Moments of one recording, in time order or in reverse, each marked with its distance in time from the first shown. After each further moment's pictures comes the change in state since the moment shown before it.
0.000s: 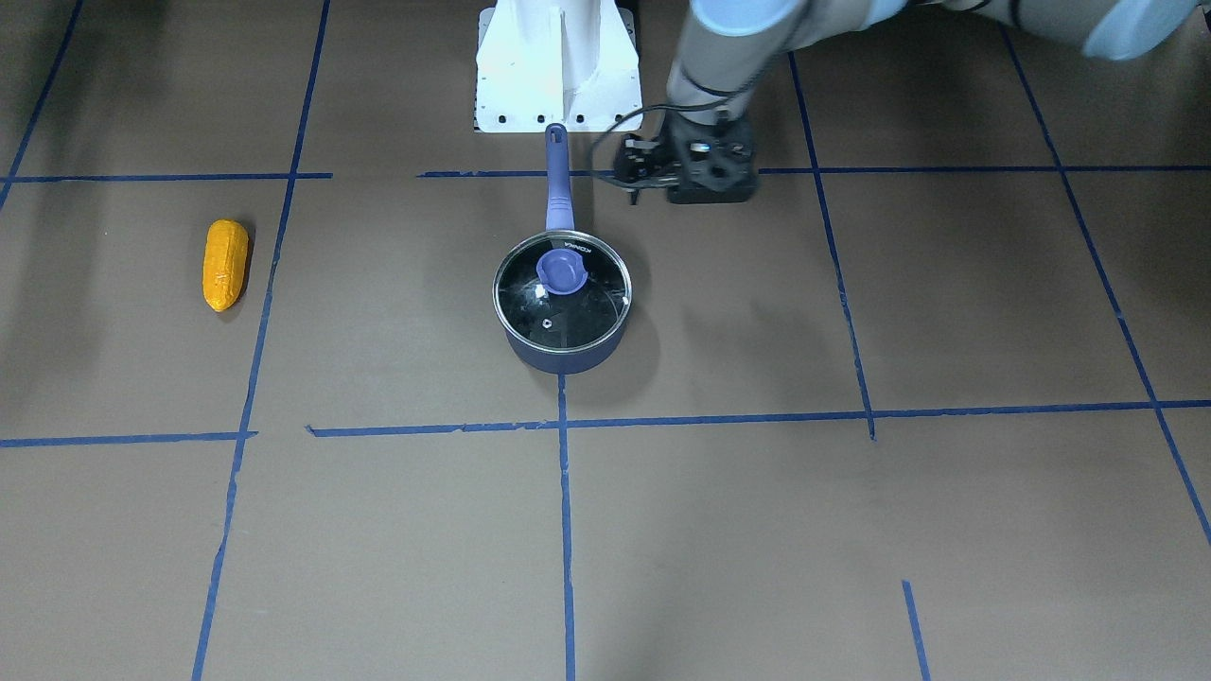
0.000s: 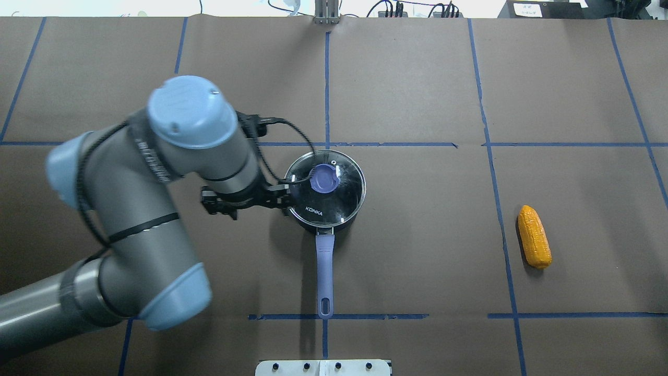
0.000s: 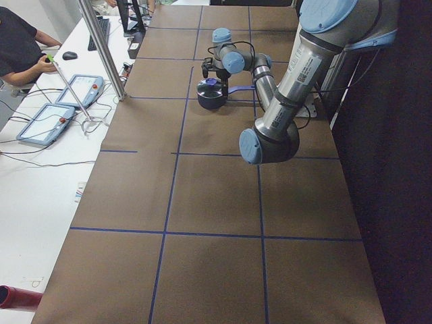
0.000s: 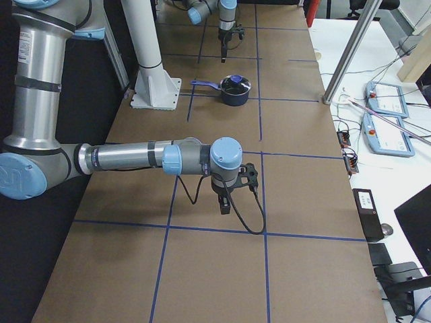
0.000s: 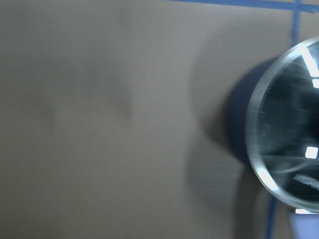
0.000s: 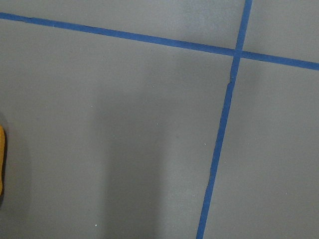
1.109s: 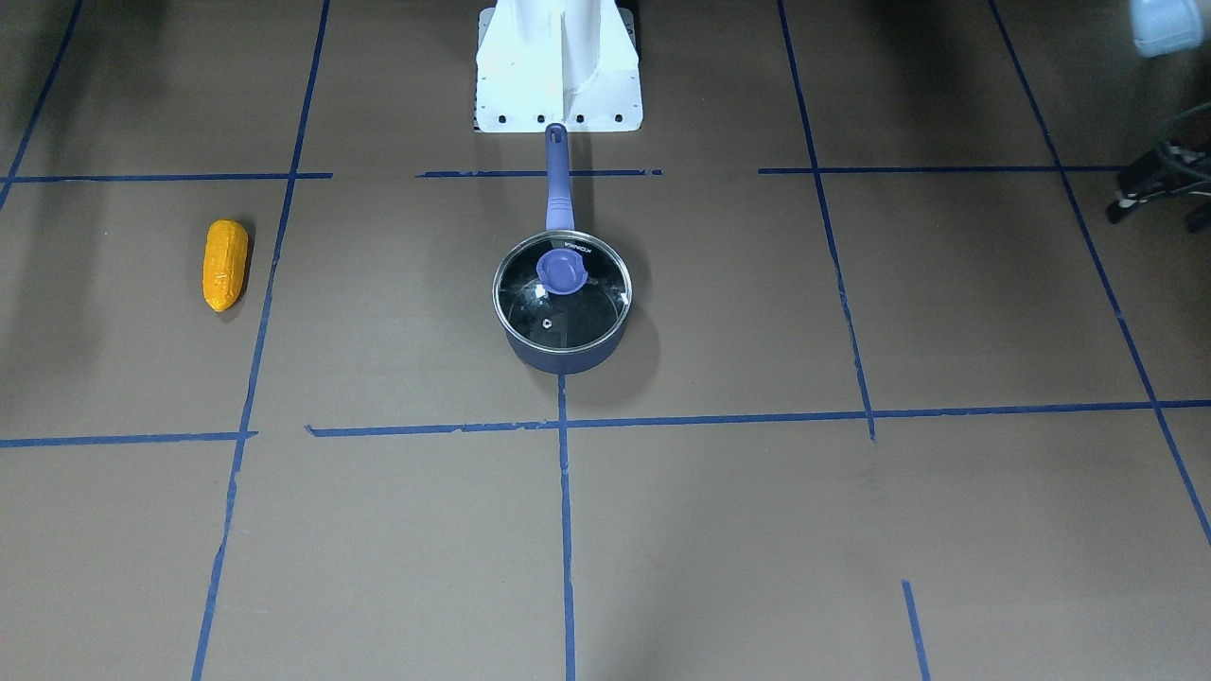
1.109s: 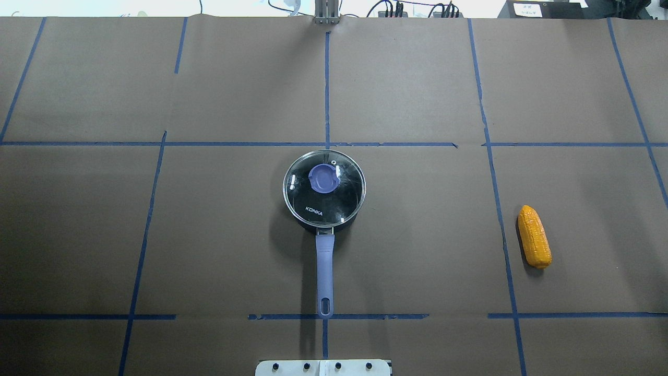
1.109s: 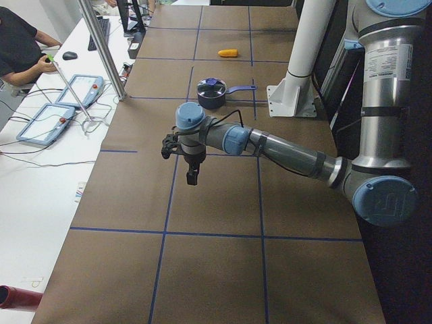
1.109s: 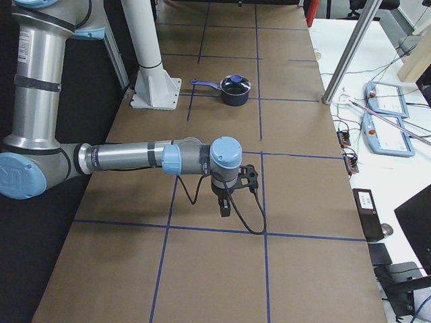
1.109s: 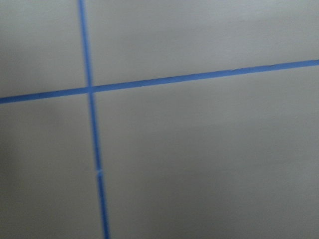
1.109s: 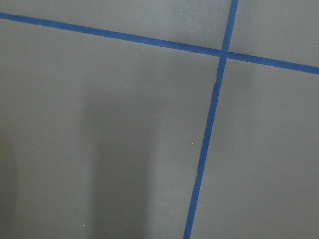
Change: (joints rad) left arm -0.735 0.735 -0.081 -0.270 -0.364 0.917; right arm 0.004 0.001 0.002 0.001 -0.032 -0.002
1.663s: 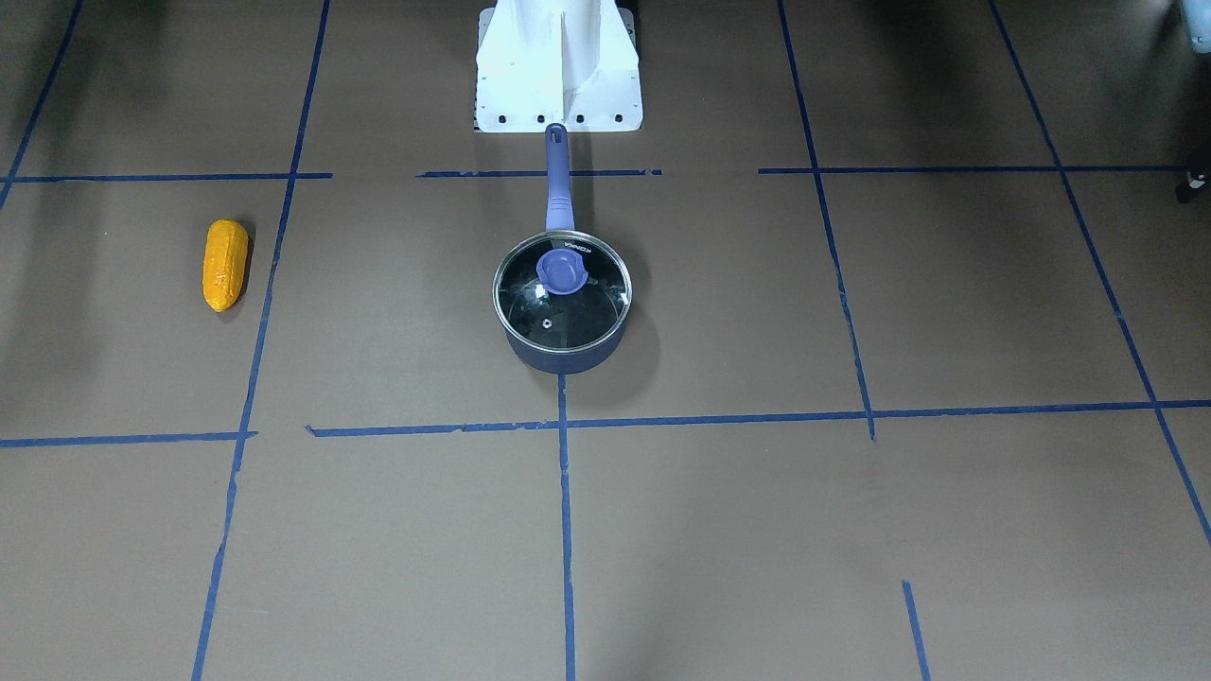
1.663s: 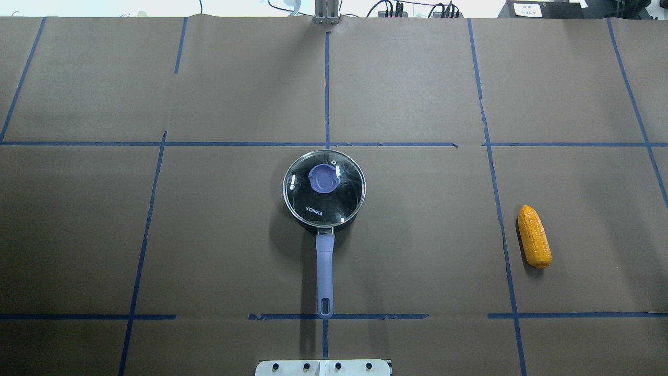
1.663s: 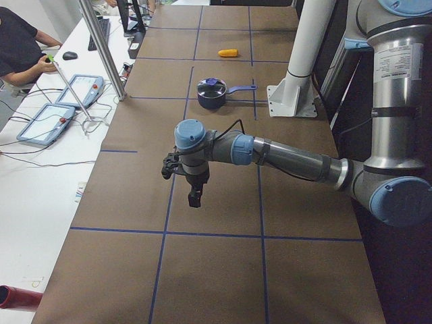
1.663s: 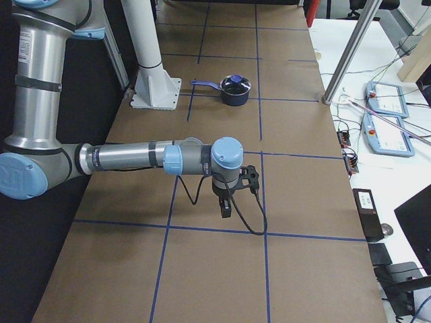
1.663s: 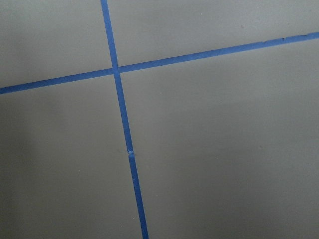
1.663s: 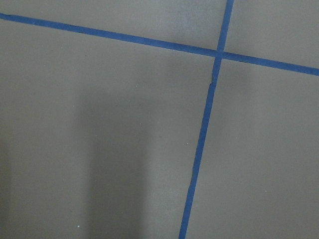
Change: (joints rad) left arm -0.165 0.042 0.056 0.185 0.024 0.348; right arm 0.000 0.002 -0.006 -0.002 -0.018 -0.002
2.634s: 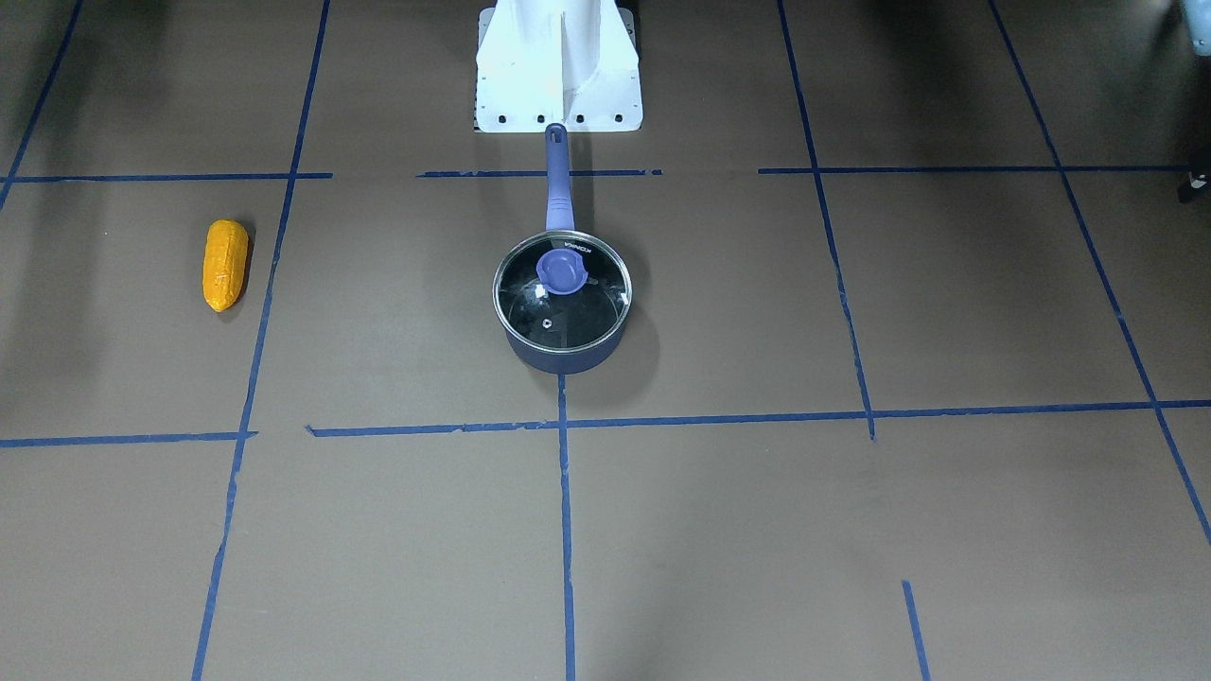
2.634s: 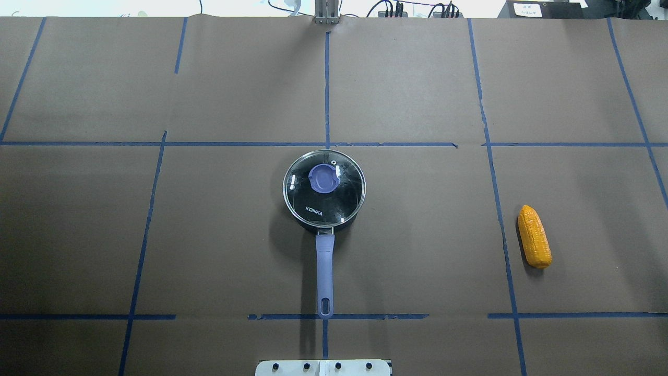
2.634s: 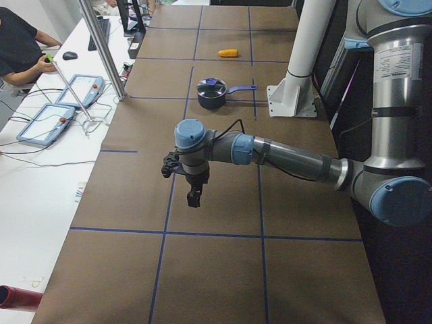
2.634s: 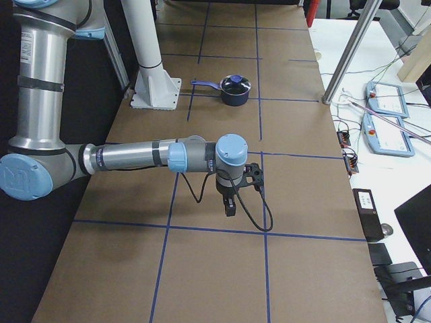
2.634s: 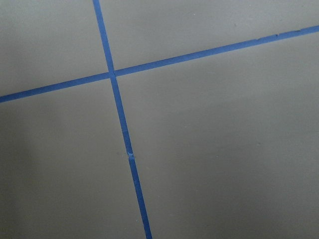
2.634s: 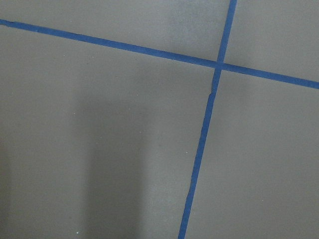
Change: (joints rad) left arm -0.004 0.005 0.005 0.004 0.013 0.062; right arm 0.000 0.031 -0.009 -0.013 -0.007 -0.004
